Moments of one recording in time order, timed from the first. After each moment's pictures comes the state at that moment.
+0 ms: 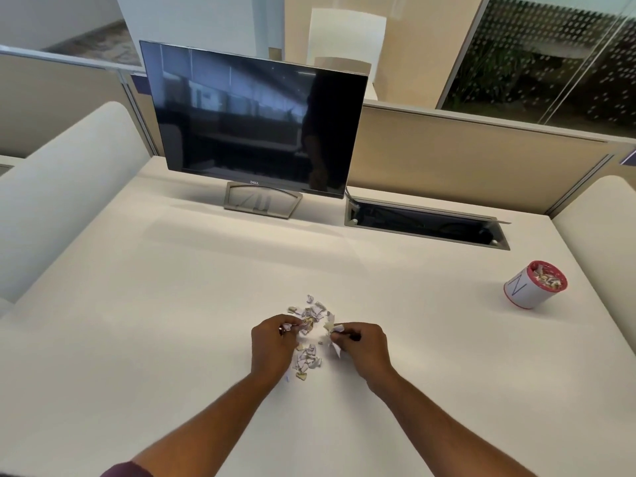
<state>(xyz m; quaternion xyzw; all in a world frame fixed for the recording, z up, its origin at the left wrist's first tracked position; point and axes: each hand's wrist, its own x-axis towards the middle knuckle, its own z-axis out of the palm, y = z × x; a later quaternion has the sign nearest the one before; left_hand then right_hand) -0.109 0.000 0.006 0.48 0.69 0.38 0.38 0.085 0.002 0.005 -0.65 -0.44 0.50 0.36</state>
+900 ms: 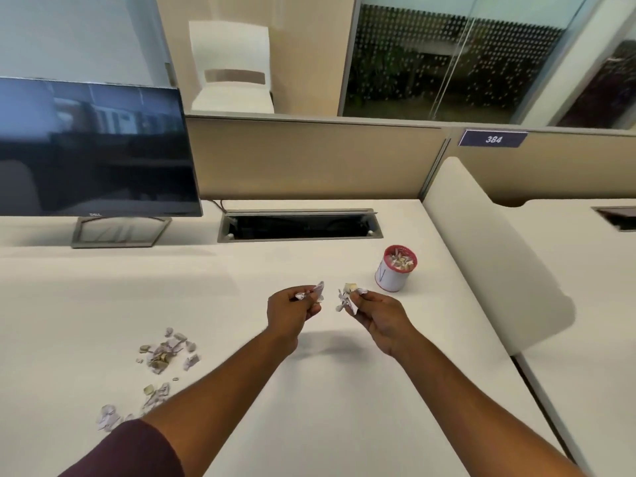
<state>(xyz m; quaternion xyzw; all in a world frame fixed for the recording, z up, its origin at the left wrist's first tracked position) 0.197 0.059 0.074 0.33 0.51 0.44 0.66 0.382 0.026 0.069 -0.53 -0.15 0.61 0.56</state>
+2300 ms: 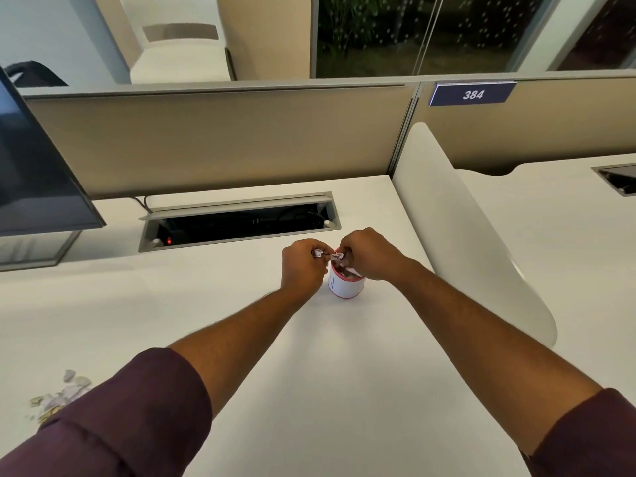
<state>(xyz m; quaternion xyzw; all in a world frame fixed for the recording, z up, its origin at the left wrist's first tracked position) 0.386 0.166 0.076 0.65 0.58 0.31 0.39 0.540 0.158 0.108 -0.69 -0.70 0.20 0.02</state>
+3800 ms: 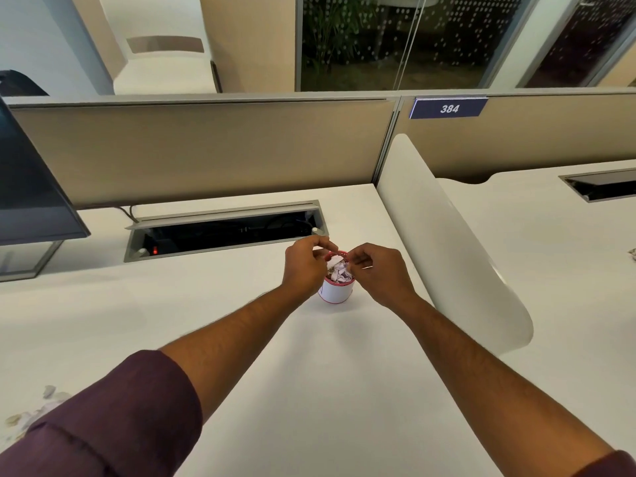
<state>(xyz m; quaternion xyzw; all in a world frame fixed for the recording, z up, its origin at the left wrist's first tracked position) 0.404 0.165 0.090 0.64 0.53 0.33 0.45 0.559 0.101 0.091 -0.74 -0.56 0.20 0.32</state>
